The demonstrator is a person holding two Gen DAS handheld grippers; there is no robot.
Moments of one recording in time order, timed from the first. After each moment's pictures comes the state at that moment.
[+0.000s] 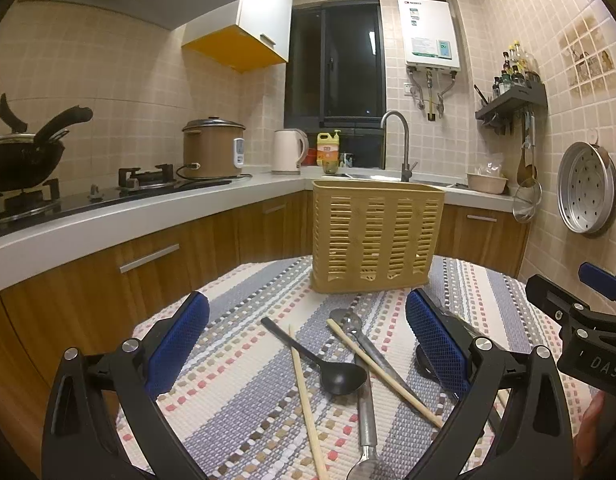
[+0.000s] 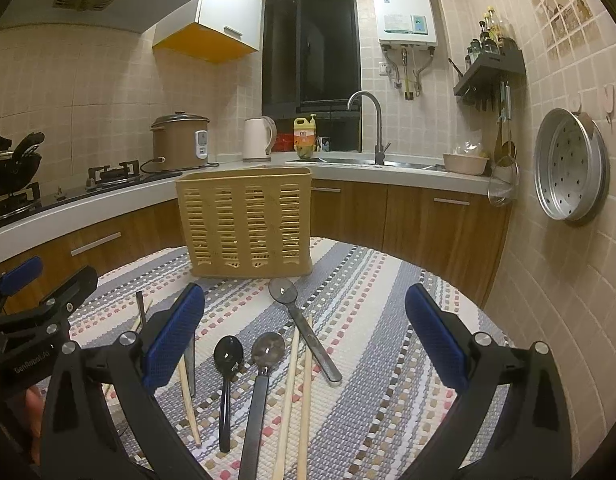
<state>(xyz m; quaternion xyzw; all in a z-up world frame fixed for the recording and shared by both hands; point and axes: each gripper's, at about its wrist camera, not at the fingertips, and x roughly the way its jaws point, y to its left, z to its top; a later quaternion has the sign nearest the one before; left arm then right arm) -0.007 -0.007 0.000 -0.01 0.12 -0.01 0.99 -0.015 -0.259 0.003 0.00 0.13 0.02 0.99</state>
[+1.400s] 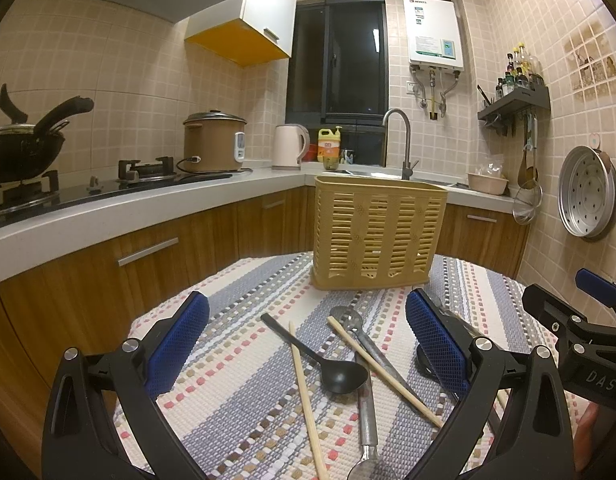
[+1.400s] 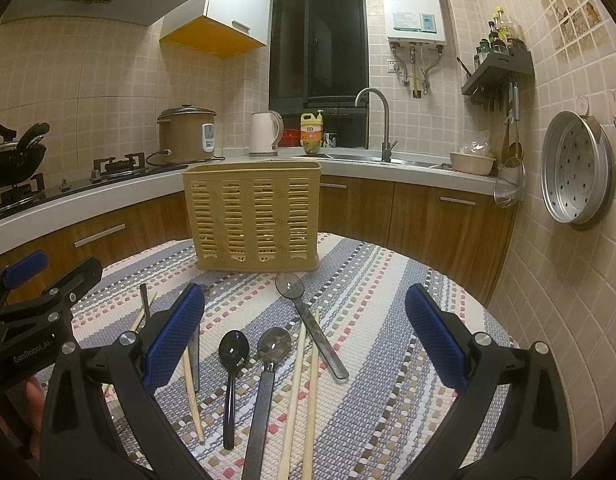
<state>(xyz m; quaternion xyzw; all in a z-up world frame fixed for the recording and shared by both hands) -0.003 -0.004 0.000 -0.02 0.13 -0.02 0.99 -0.014 -0.254 -0.001 -0.01 0.14 0.03 0.99</state>
